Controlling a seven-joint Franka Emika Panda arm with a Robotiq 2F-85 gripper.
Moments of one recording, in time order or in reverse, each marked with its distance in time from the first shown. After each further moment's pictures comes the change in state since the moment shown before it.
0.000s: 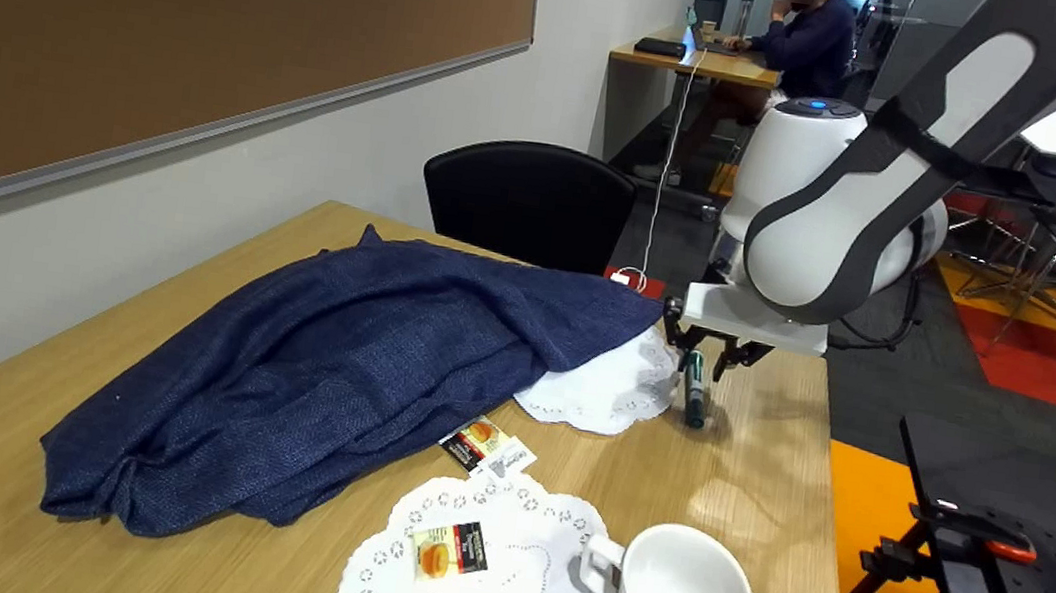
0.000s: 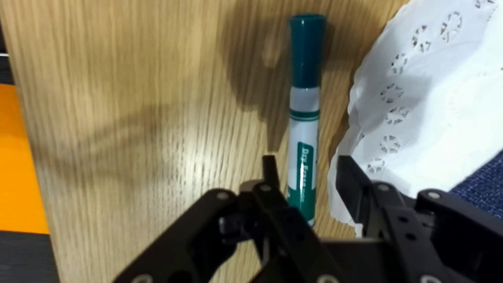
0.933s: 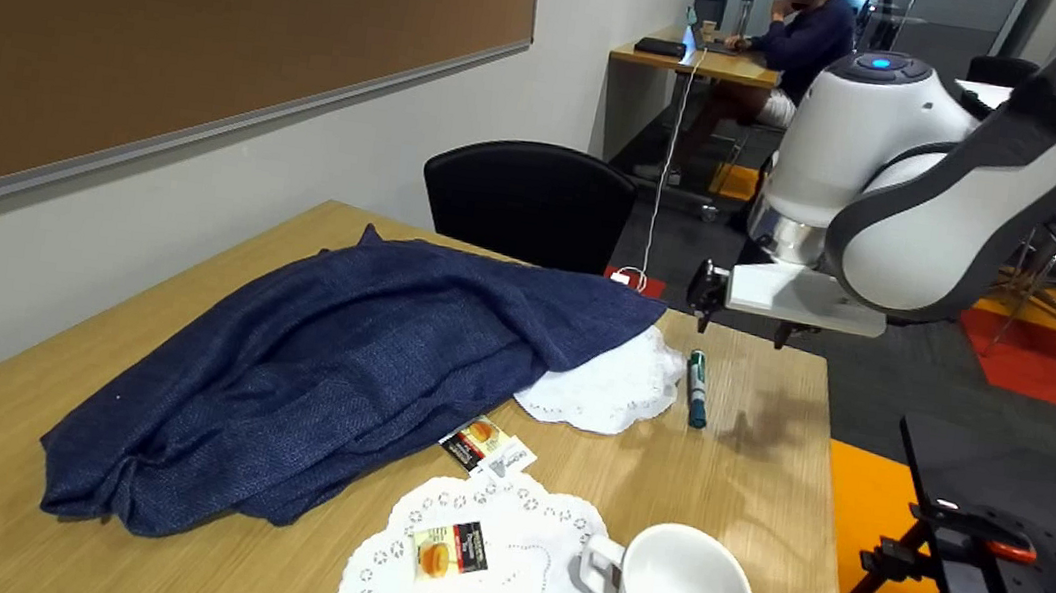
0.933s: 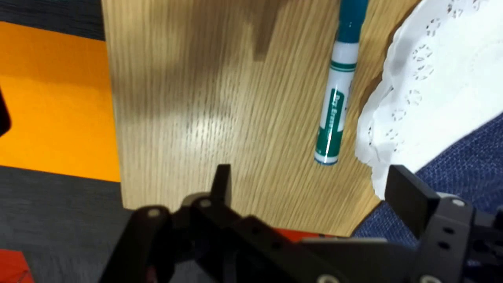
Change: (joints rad) arm 0.388 -0.125 -0.416 -0.145 -0.270 0.010 0.179
